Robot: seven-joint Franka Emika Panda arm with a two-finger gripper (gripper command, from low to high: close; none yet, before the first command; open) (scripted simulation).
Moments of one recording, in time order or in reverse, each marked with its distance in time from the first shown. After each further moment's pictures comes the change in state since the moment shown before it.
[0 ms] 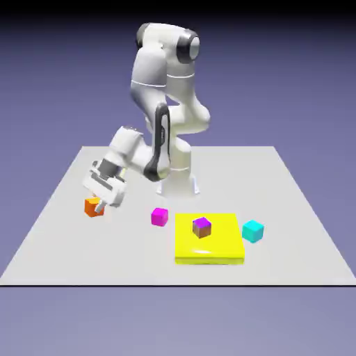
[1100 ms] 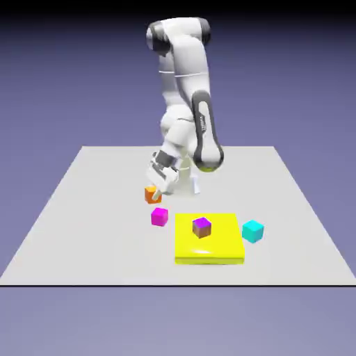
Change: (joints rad) arm 1.196 -0.238 -0.344 -0.132 1.413 0.097 -0.347
